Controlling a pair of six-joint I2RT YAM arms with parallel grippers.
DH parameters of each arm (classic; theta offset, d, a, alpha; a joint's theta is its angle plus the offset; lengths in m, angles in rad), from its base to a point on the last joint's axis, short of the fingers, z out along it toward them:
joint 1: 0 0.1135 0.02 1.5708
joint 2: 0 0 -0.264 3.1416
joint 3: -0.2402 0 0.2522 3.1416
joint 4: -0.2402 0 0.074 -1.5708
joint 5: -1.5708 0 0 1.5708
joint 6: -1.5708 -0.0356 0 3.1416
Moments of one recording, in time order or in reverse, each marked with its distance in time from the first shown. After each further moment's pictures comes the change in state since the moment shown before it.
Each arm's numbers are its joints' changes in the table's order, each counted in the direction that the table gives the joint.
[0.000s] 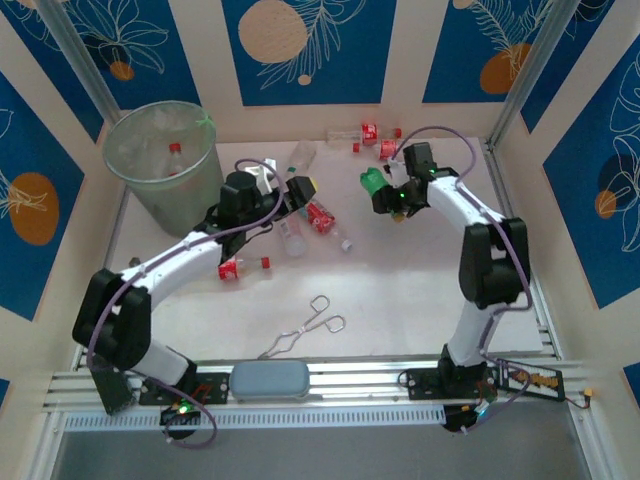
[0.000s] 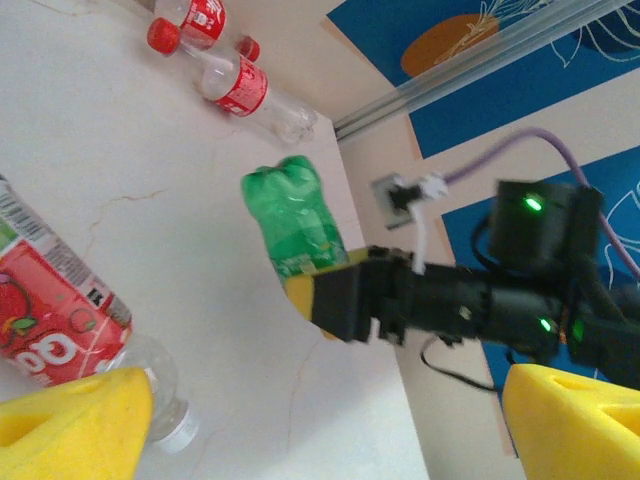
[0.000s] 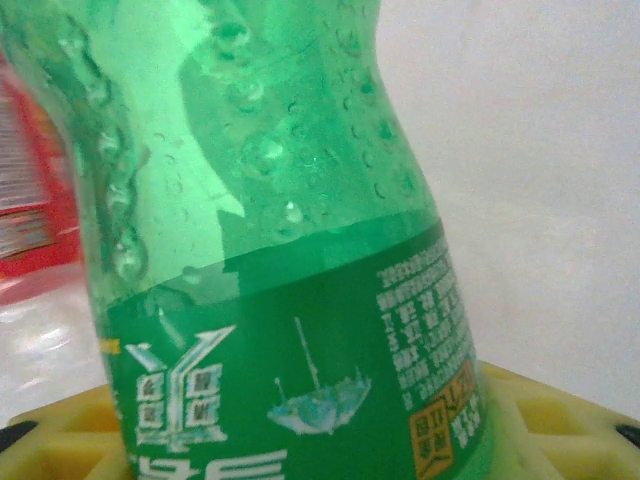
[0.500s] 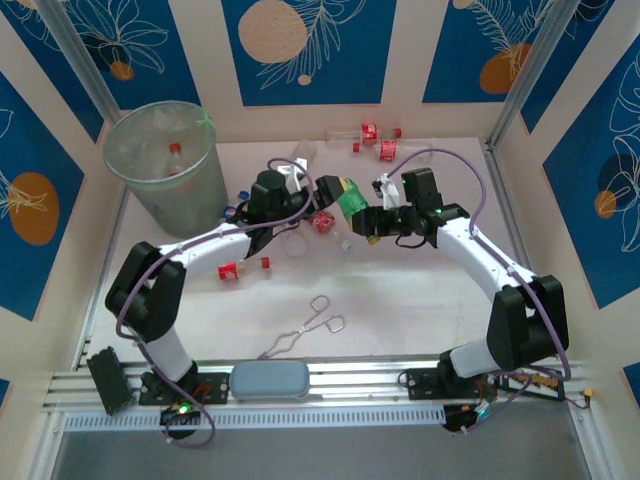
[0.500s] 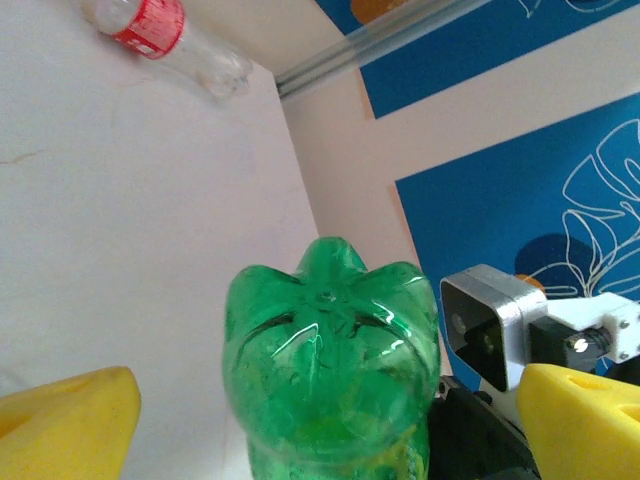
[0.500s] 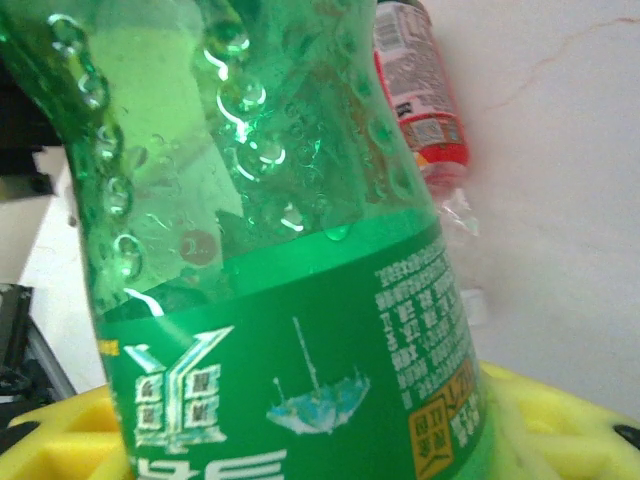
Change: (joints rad) left arm -0.101 -0.204 -0.113 0.163 -0.047 0.076; right arm 0.125 0.370 0.323 0.180 0.326 -0.232
